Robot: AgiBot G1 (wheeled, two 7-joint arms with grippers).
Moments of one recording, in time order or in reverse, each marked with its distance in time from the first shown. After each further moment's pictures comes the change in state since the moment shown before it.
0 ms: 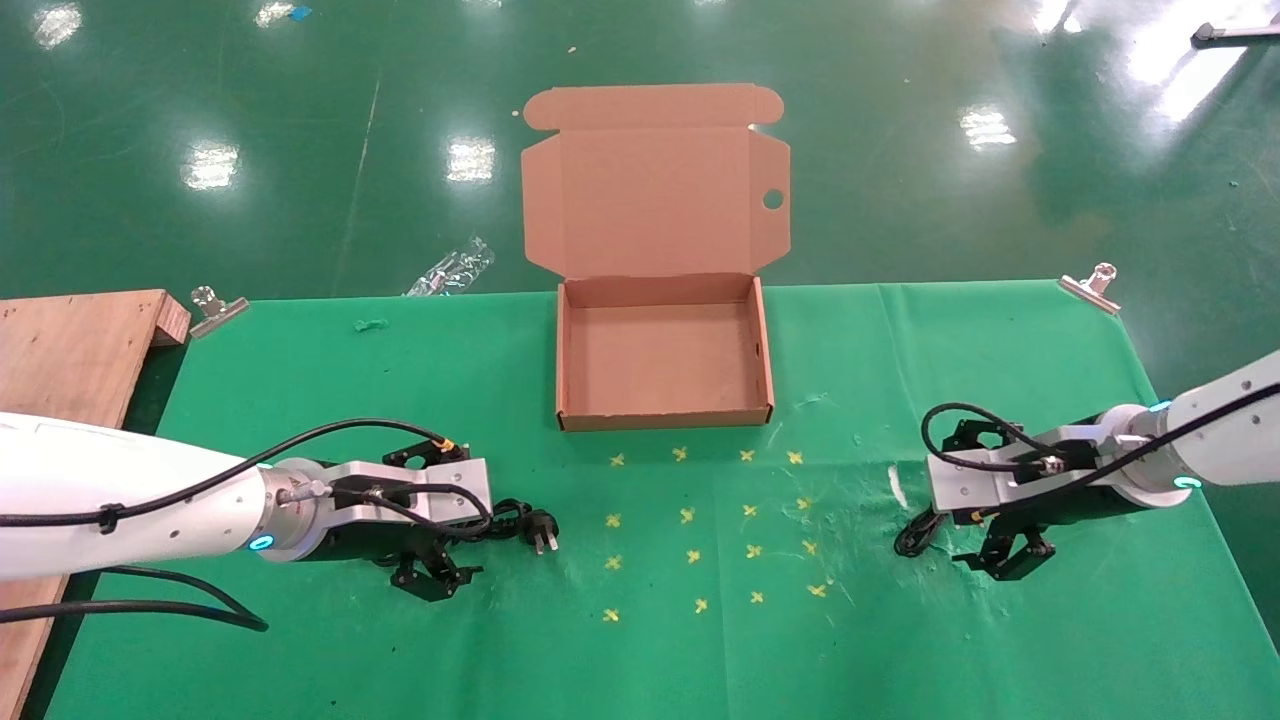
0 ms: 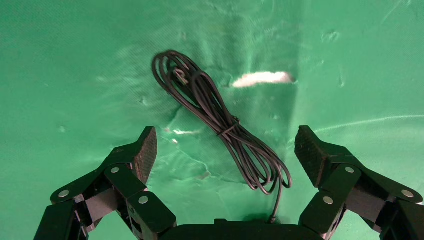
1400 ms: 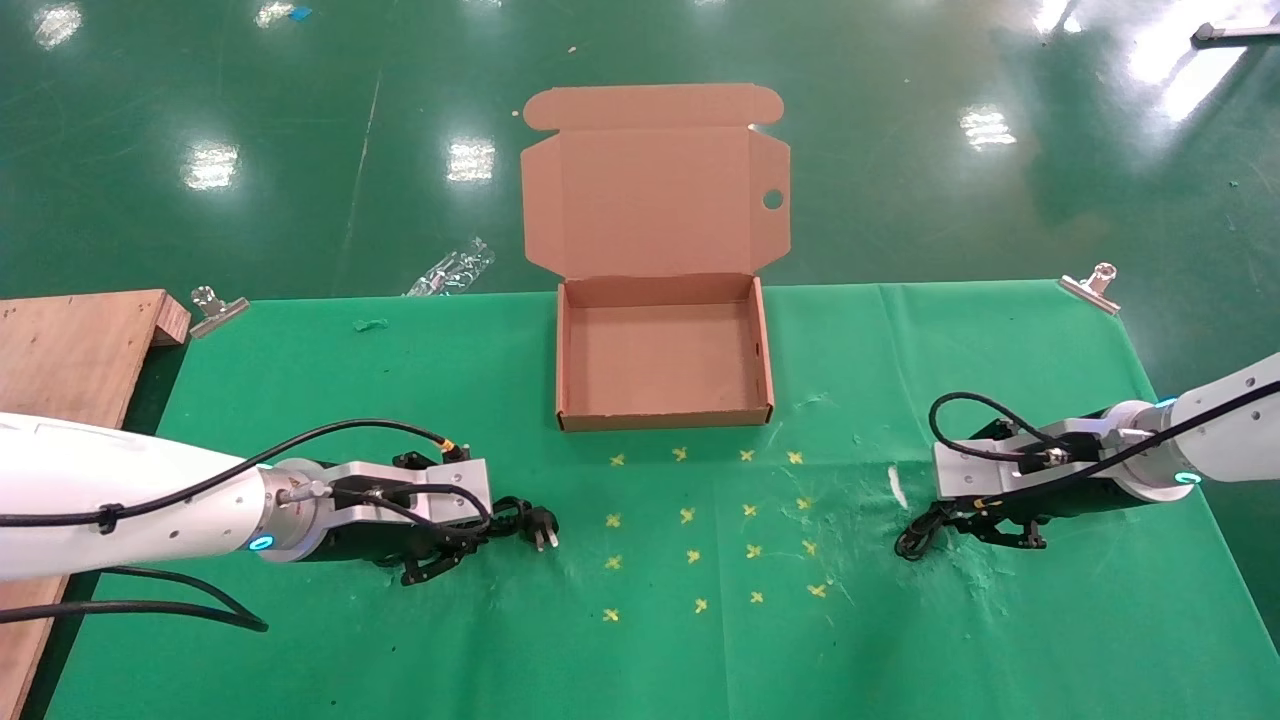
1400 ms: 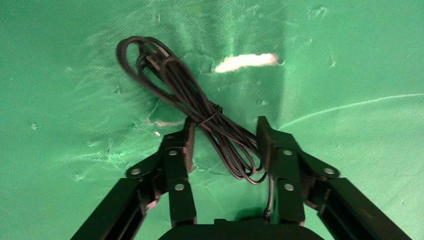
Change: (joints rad) left arm 0.000 0.000 0.000 0.000 -0.001 0.000 0.000; right arm 0.025 -0.031 -0.005 -0.096 -0.015 0.036 -0.045
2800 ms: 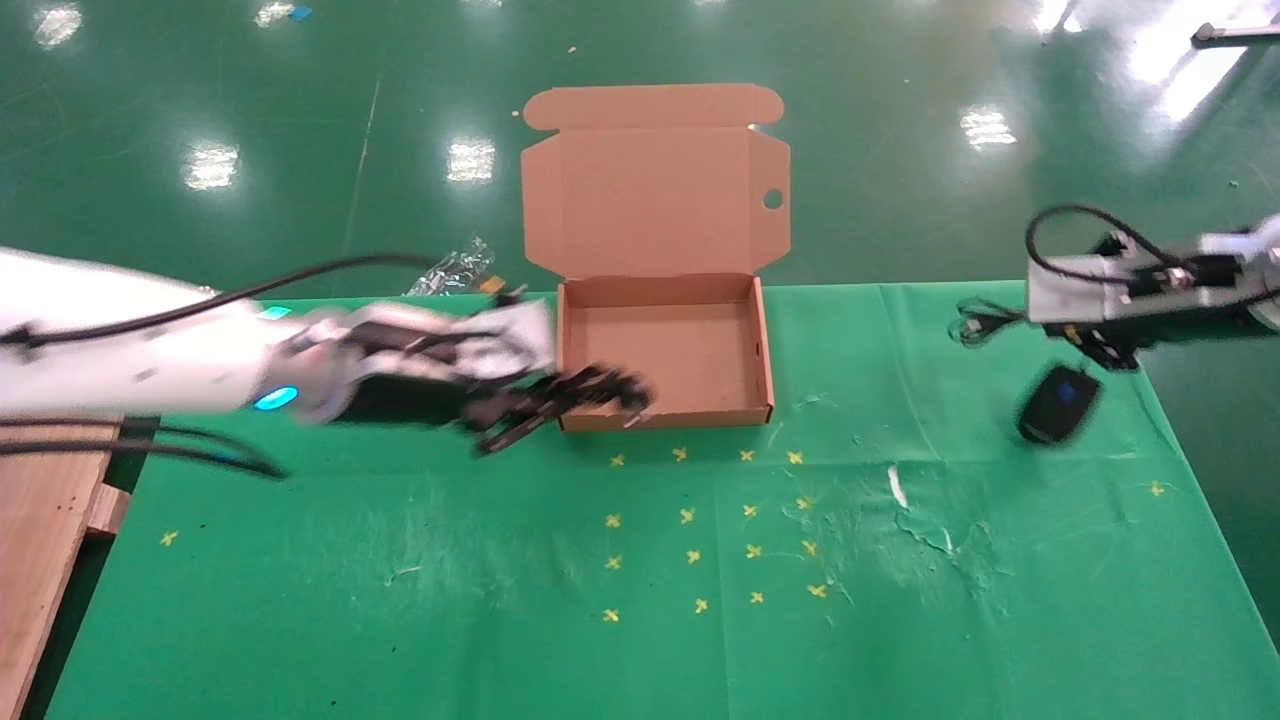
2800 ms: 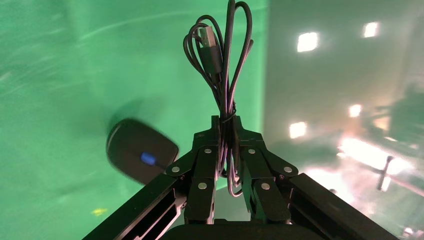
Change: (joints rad) left arm -0.197 0.150 -0.042 0.090 -0.093 -0.020 0.049; right arm 0.163 0.108 0.020 0.283 -0.118 0.005 0.177
